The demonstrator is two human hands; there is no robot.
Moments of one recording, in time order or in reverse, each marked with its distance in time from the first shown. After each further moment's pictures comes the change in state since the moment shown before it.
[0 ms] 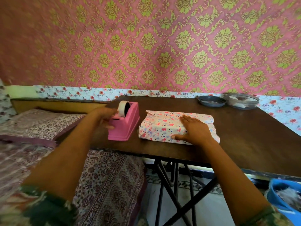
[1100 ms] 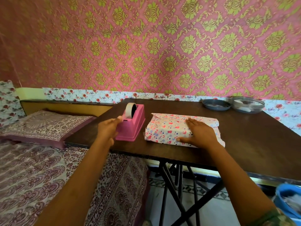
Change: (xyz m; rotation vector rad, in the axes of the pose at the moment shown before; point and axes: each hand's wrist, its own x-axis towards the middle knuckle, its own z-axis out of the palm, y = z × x) left_hand -0.014 -0.050 0.030 -0.696 0.219 0.169; right_hand -0.001 -0.002 0.003 -0.007 0.042 0.011
